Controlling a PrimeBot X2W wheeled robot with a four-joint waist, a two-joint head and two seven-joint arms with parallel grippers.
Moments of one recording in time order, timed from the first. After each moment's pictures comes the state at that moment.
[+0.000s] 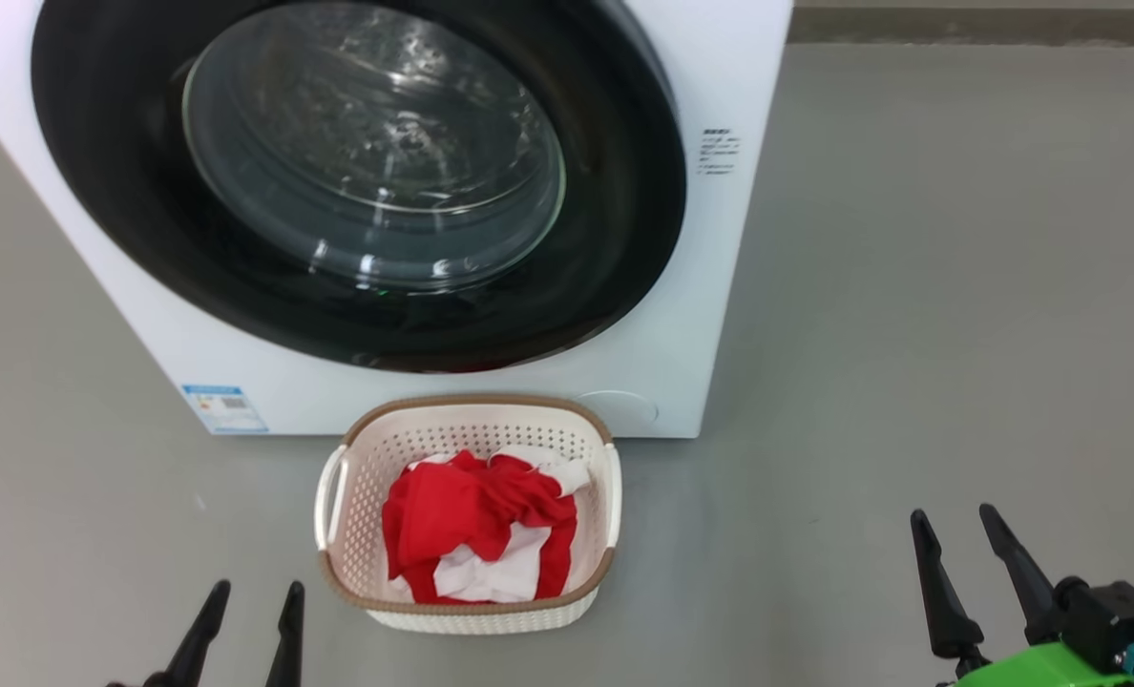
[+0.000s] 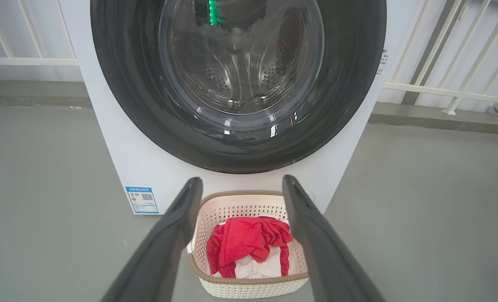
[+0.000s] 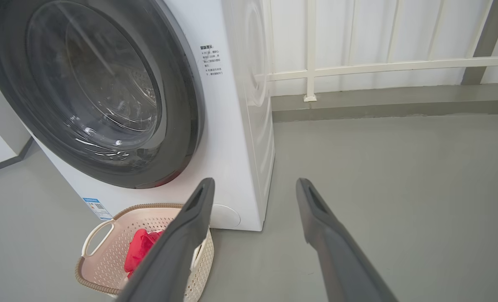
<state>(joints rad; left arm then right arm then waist) 0.06 0.13 0.00 0.21 -0.26 -0.13 -0.25 0.06 -0.07 -0.05 0.25 0.31 0.13 -0.26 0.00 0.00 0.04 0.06</state>
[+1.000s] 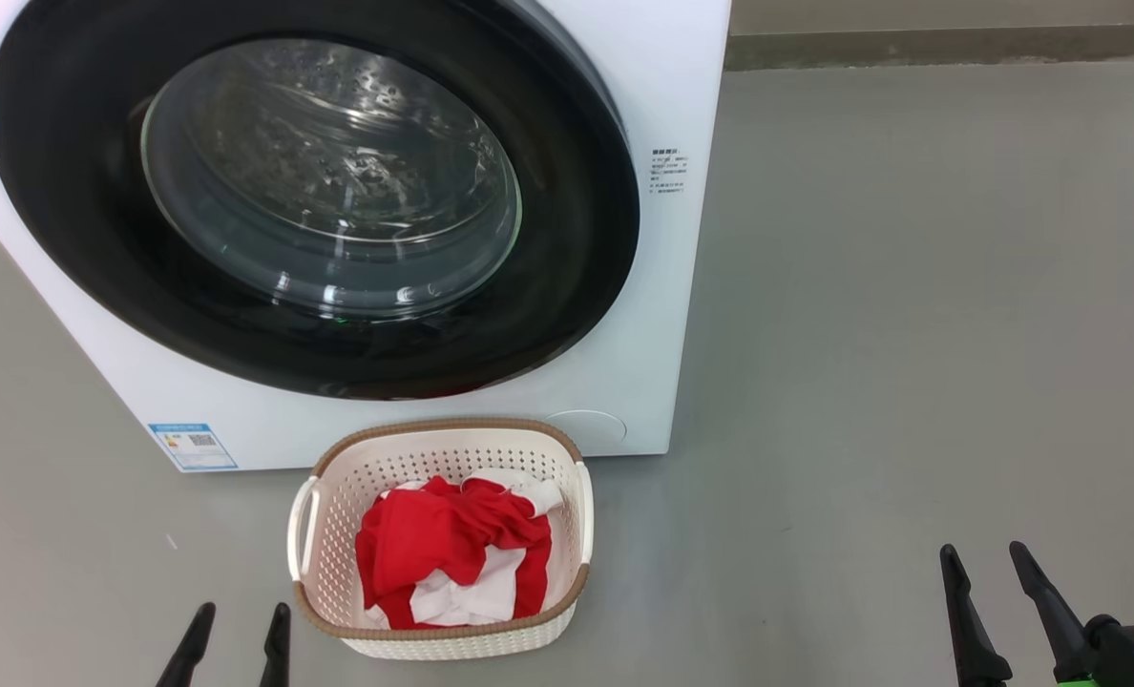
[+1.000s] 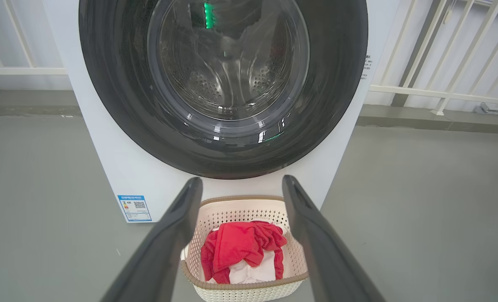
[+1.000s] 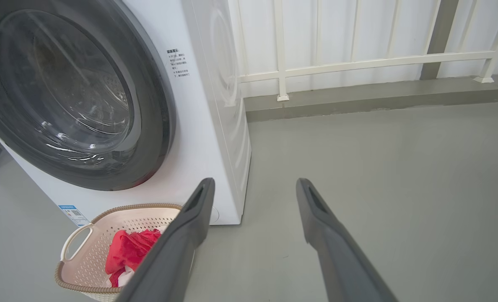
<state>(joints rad) 0.12 0.13 0.03 0.17 -0.25 -0.13 -0.25 0.15 -0.07 -0.10 0.22 0.32 0.13 -0.26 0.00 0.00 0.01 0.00</state>
